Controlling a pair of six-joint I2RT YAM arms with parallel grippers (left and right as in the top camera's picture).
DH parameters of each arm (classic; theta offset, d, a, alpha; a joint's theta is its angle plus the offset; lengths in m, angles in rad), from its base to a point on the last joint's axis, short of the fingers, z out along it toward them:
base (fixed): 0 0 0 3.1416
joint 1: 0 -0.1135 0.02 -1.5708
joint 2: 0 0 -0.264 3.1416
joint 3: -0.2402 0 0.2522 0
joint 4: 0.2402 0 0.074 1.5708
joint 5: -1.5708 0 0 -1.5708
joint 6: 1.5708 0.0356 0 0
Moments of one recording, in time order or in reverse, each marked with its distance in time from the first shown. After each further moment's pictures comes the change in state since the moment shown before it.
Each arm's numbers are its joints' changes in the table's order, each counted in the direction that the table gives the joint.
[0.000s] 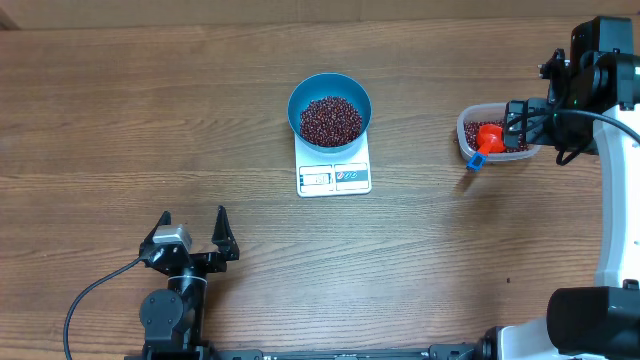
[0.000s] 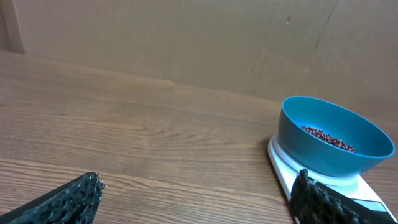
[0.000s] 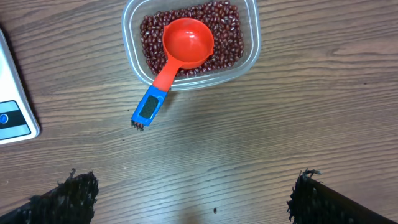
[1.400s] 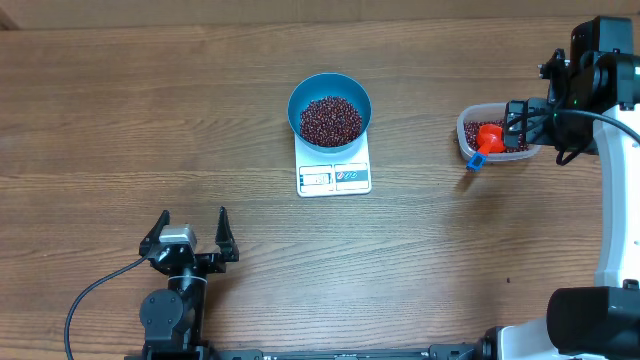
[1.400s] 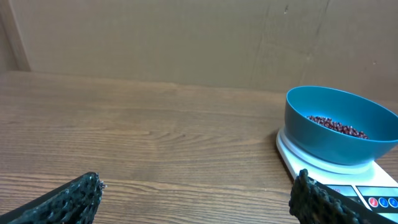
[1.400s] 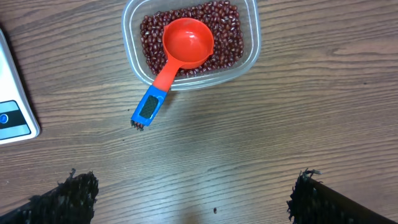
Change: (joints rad) left arm 0.000 0.000 0.000 0.000 -0.004 0.099; right arm 0.000 0.000 0.000 0.001 0.000 0.000
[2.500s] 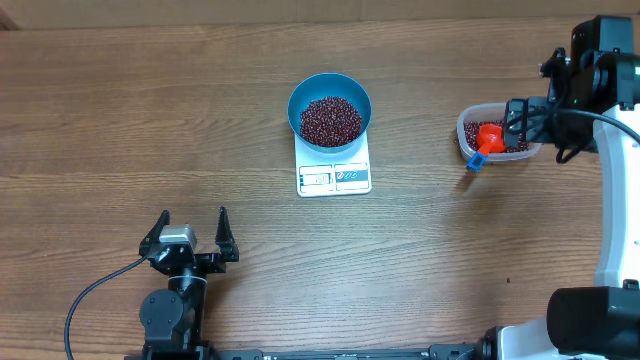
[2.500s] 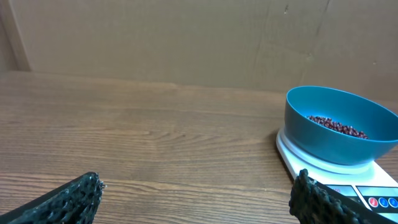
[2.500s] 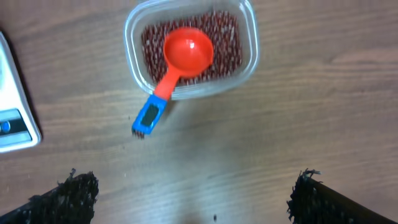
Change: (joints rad) left arm 0.000 0.000 0.000 0.000 0.000 0.000; right arm 0.000 0.000 0.000 -0.032 0.000 0.000
